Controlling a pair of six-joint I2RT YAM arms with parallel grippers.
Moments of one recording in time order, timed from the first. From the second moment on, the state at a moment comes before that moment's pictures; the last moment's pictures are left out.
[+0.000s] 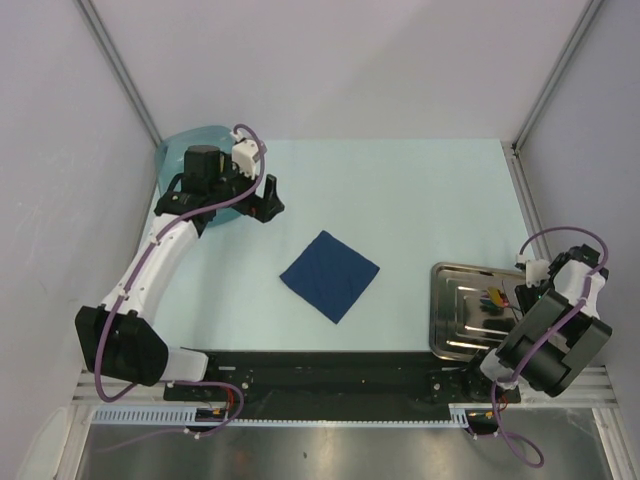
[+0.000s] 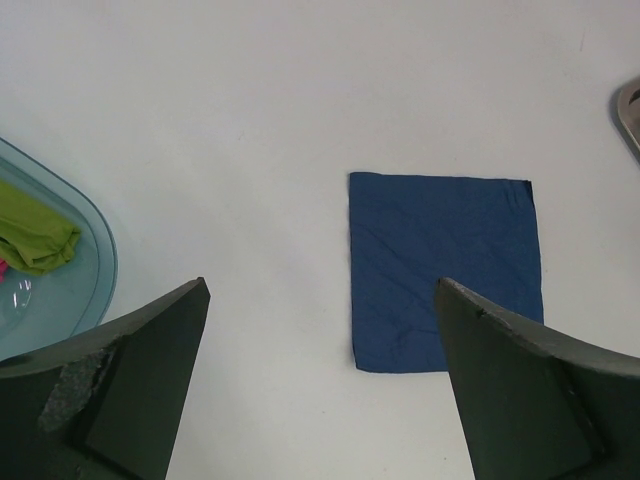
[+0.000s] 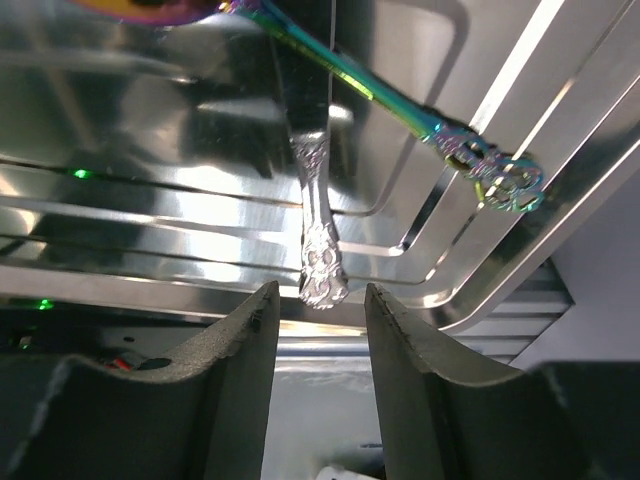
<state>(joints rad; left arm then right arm) -0.21 1.36 1.27 -0.51 0.45 0.16 -0.73 1.33 0.82 -0.97 0.03 -0.85</state>
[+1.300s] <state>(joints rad) -0.21 1.41 1.29 -0.54 0.37 0.24 -0.65 1.45 0.74 -0.77 0.02 -0.76</state>
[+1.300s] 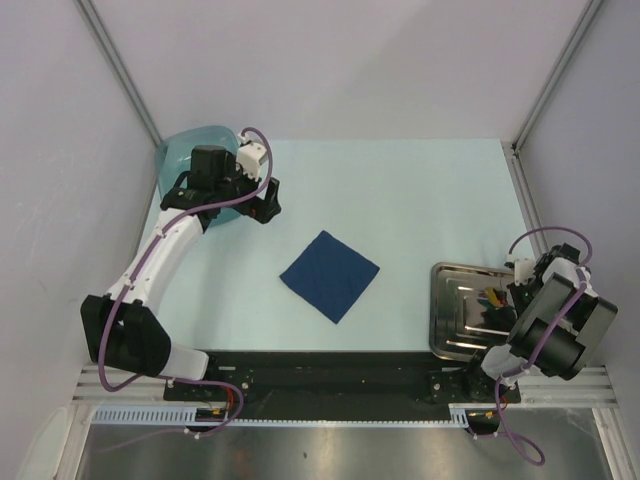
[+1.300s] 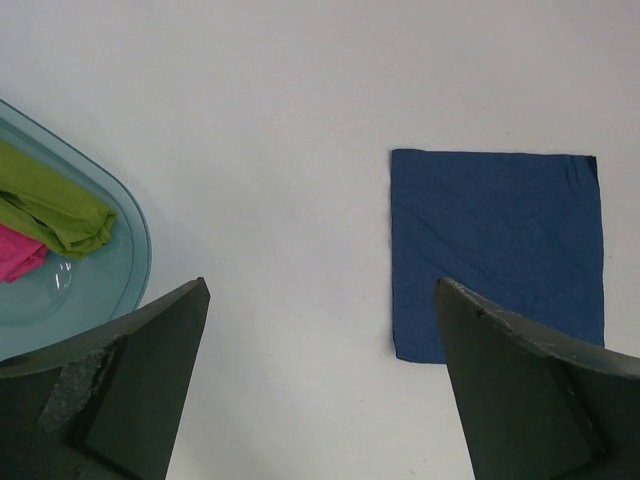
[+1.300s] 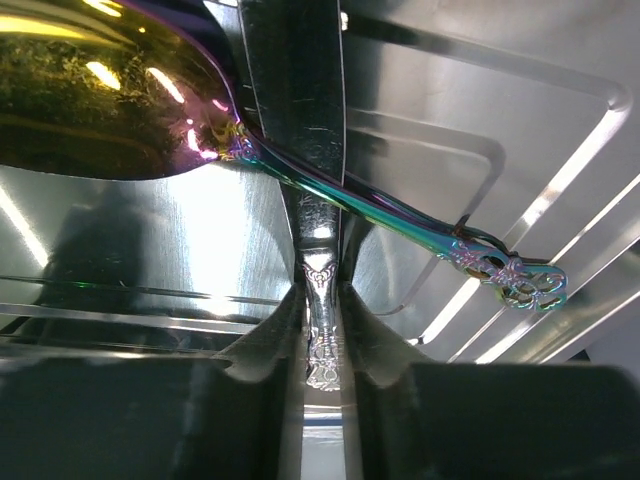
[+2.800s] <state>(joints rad) -0.21 1.48 1.31 -0.47 0.31 0.18 -0.67 1.19 0.96 -1.06 -0.16 -0.69</state>
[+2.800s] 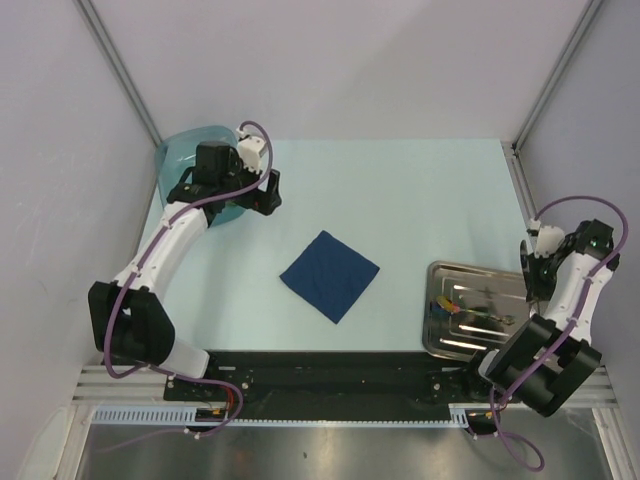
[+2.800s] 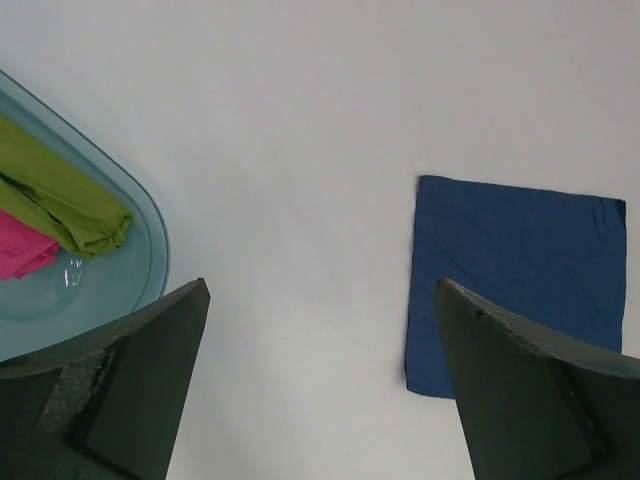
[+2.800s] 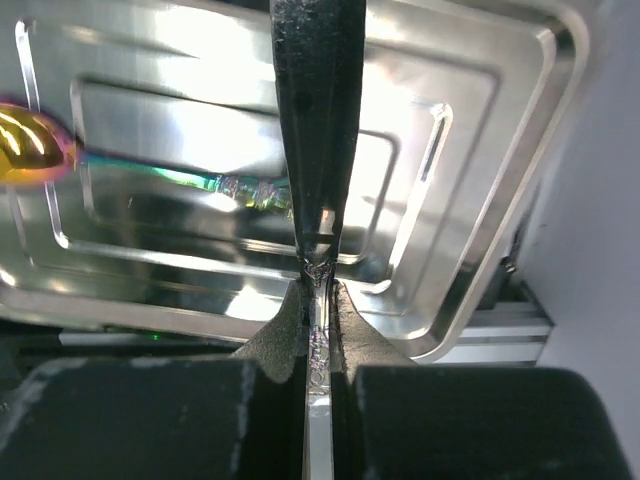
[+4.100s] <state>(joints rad) 0.04 1.20 1.01 -0.22 0.24 -0.05 0.61 1.95 1.51 -0.58 0.00 0.34</state>
